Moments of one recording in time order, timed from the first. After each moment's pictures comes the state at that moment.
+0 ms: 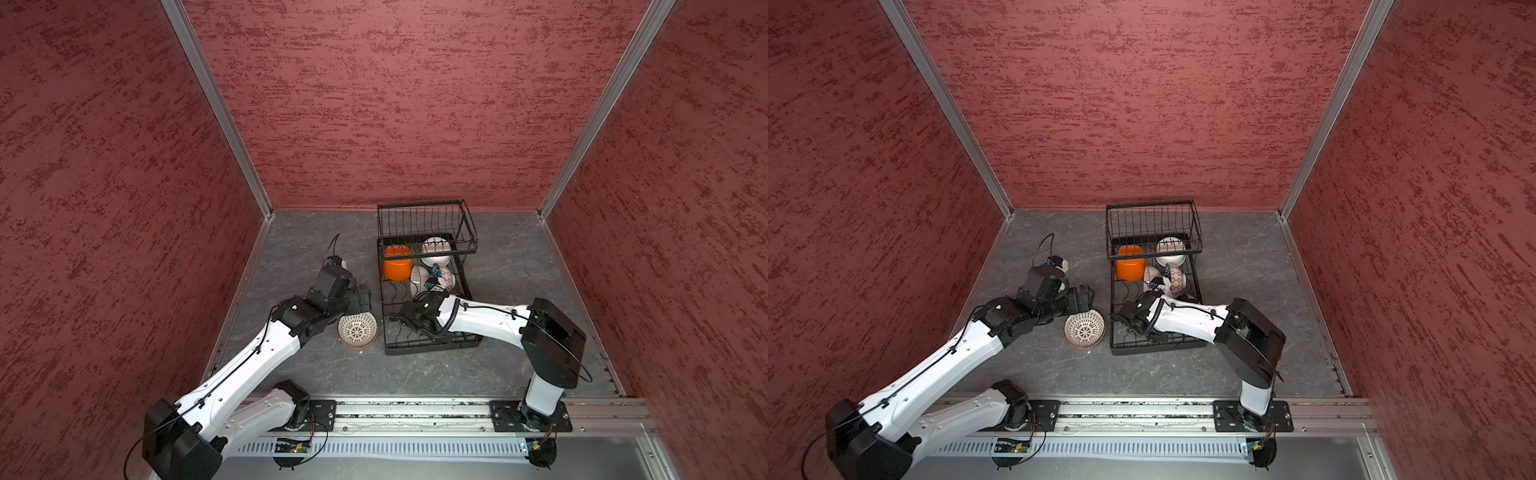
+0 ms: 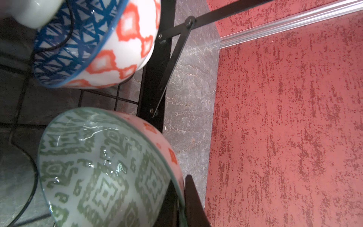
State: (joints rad) left arm -0.56 1.00 0.84 -0.67 -0.13 -0.61; right arm 1.01 1.80 1.21 -1.31 1.00 0.69
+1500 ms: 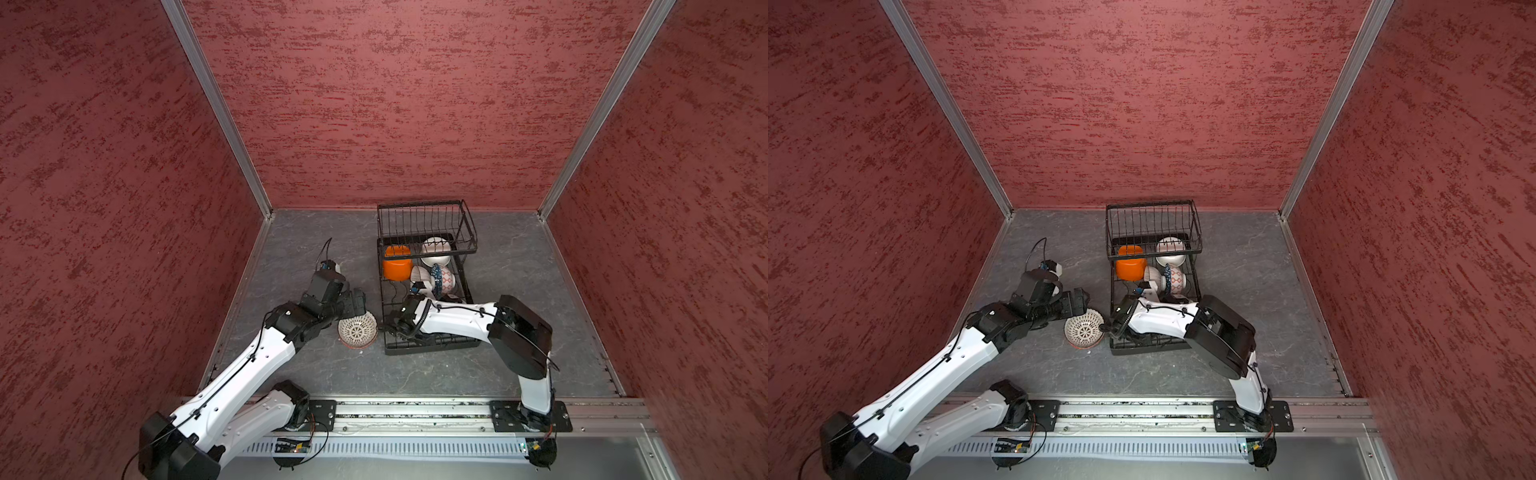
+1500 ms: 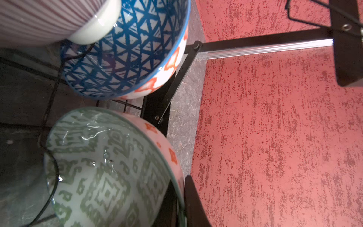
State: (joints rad) left arm -0.52 0.95 0.80 -0.69 -0.11 -0.61; right arm 1.07 1.98 1.35 -1.47 1.06 0.76
